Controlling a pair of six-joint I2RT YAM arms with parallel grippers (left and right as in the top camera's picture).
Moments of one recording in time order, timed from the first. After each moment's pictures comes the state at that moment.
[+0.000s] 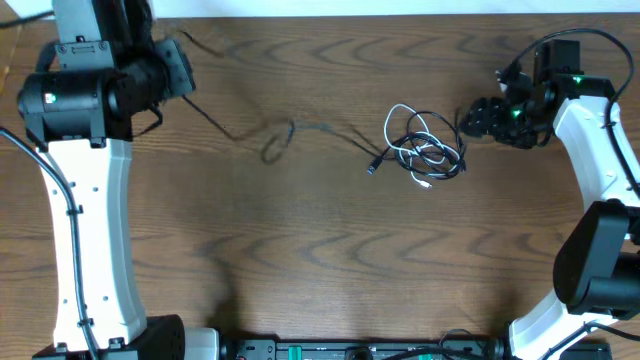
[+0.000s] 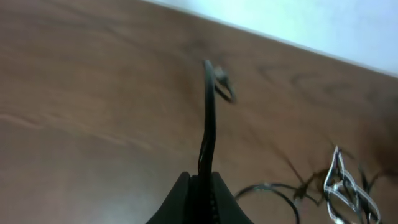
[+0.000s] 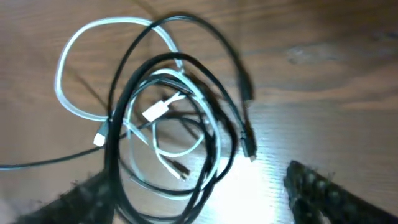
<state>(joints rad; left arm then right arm) 0.06 1.57 1.93 -1.22 0.11 -0.22 -0.09 1.85 1.47 -0.93 -0.39 0.07</state>
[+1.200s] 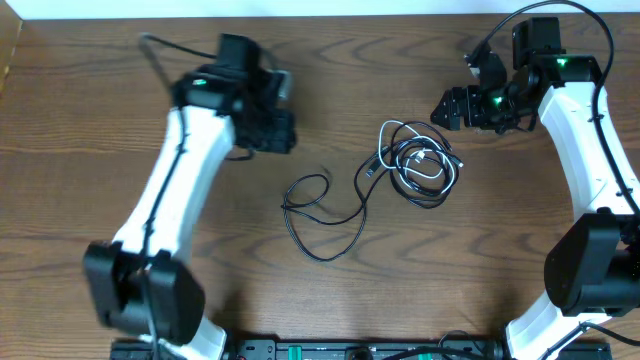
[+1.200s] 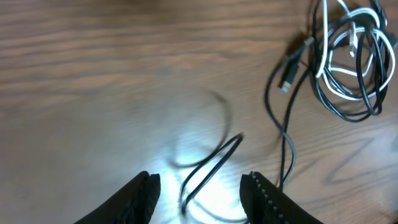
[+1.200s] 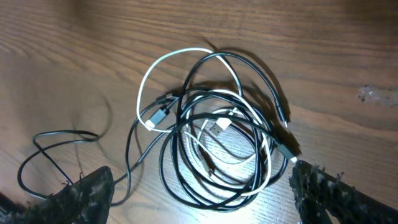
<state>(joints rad) -0.23 1.74 1.56 -1.09 0.25 -0.04 0.01 1.85 1.63 -1.05 -0.45 -0.04</state>
